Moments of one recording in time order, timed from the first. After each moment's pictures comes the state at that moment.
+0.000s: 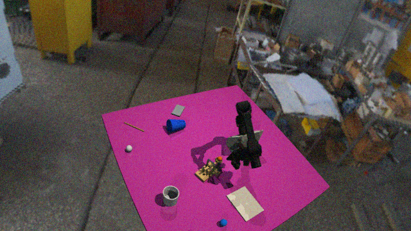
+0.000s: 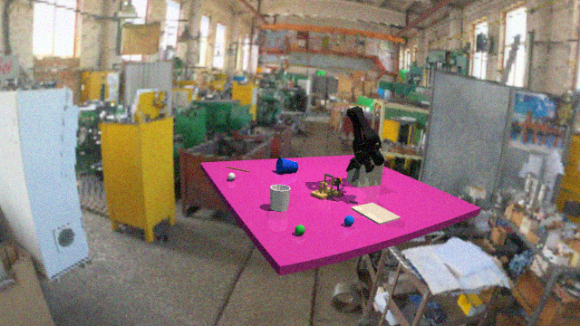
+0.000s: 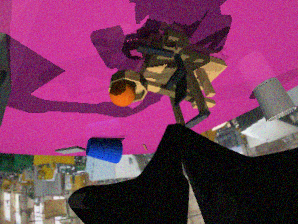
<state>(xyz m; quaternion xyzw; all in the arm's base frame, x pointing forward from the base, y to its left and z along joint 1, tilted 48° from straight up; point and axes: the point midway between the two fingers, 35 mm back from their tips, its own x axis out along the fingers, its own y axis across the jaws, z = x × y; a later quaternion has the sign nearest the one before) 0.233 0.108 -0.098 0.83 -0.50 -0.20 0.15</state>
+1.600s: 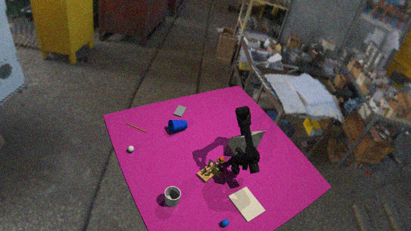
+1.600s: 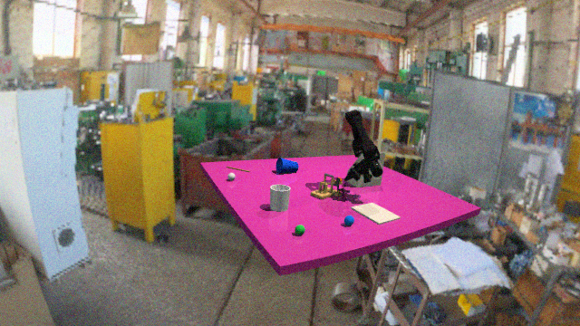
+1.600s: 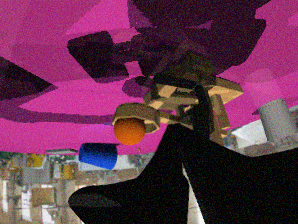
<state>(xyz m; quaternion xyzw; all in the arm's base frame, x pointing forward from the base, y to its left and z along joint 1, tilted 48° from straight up) 0.227 0.063 -0.129 0.83 -0.48 -0.20 0.20</state>
